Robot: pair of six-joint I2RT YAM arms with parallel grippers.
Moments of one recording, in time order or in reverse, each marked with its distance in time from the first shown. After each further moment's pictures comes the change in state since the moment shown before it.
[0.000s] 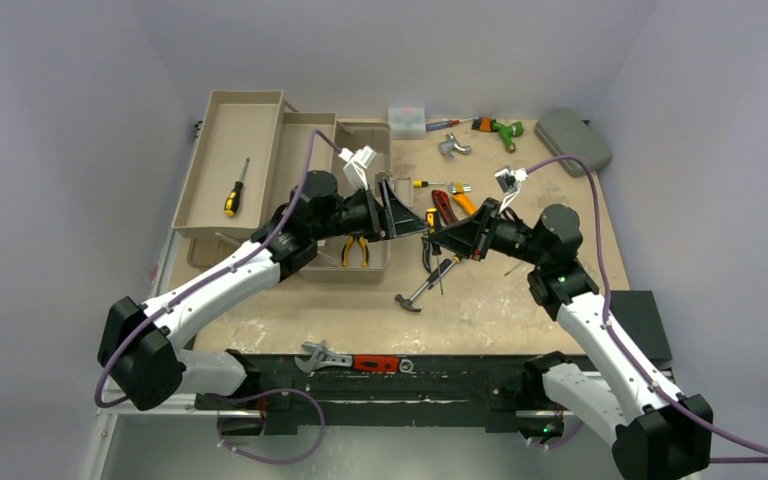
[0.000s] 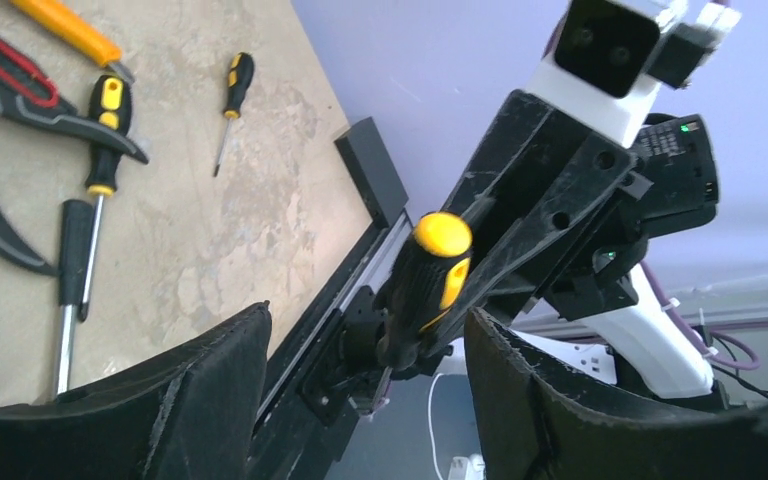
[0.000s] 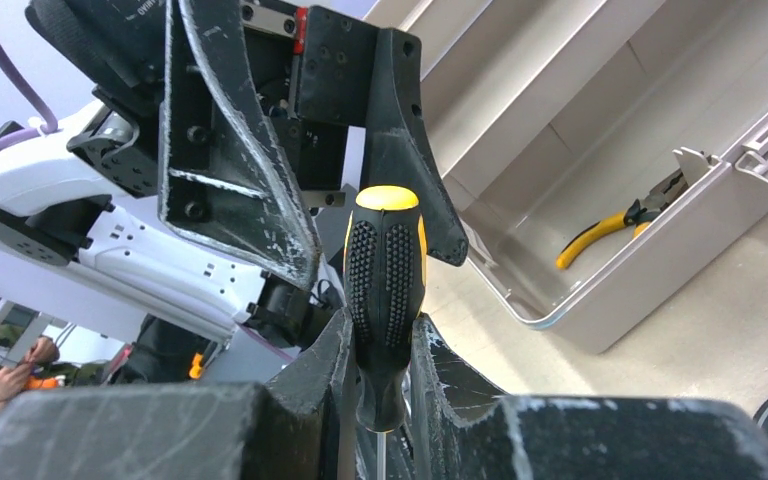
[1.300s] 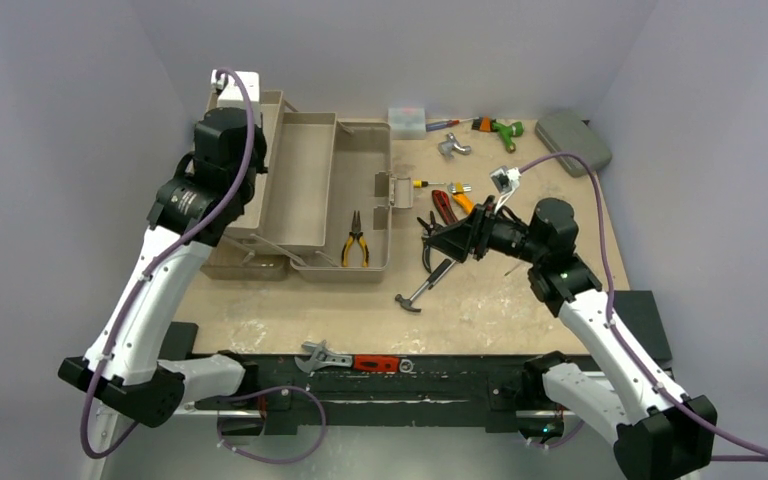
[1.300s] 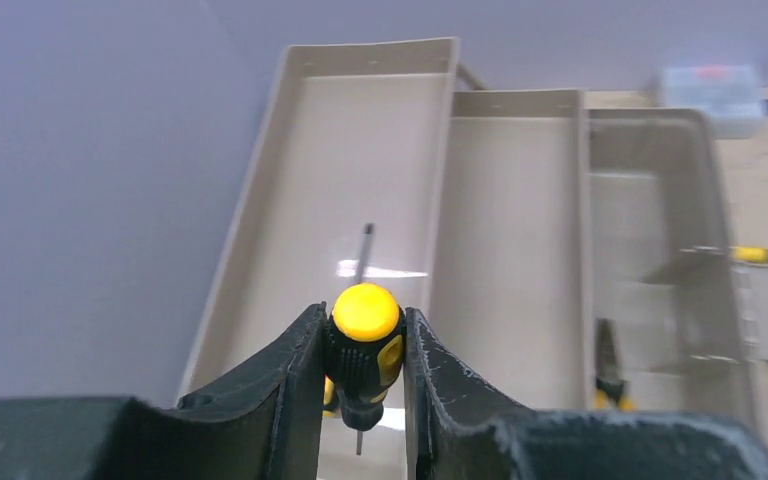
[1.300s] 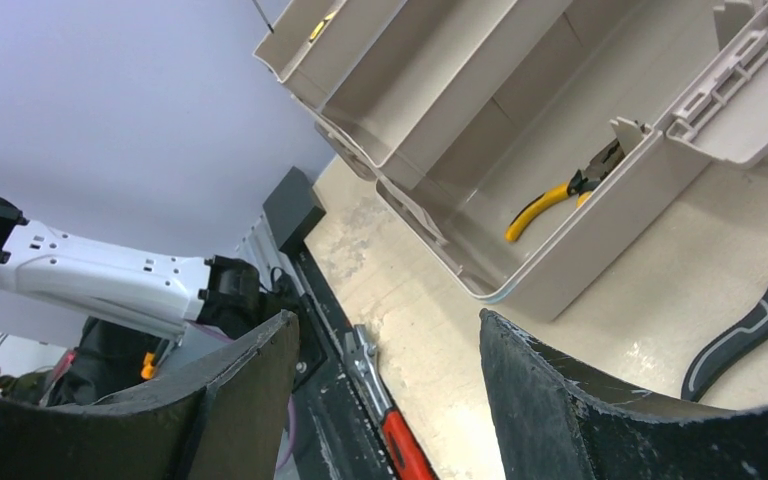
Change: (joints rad) left arm 0.250 -0.080 0.589 -0.813 -1.024 0.848; right arm 0.018 0.003 0.045 -0.193 0.076 -0.133
